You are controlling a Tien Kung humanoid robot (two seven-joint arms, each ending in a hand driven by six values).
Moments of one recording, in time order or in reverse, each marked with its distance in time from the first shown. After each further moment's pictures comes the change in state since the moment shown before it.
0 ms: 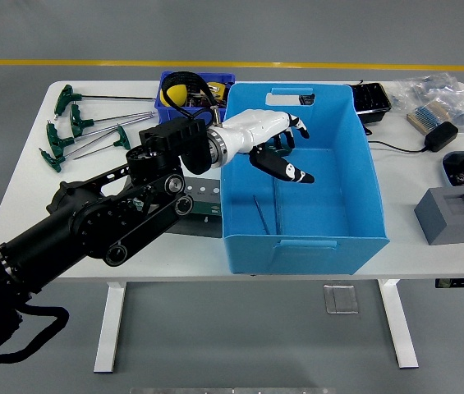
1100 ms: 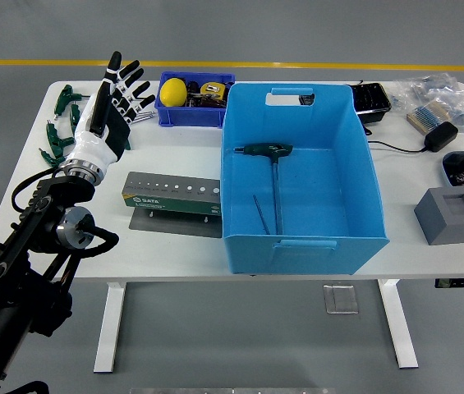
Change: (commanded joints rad) left arm 0.482 -0.002 -0.591 -0.134 -0.936 0.215 -0.221; right arm -0.020 0.017 -0.037 0.000 0.052 -0.003 0.000
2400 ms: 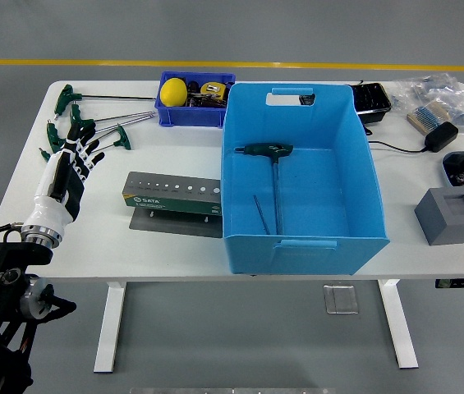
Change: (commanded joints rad) left arm 0.267 0.014 -0.129 -0.069 0.277 -0.108 -0.051; right arm -0.003 0.009 0.023 0.000 -0.003 0.000 0.001
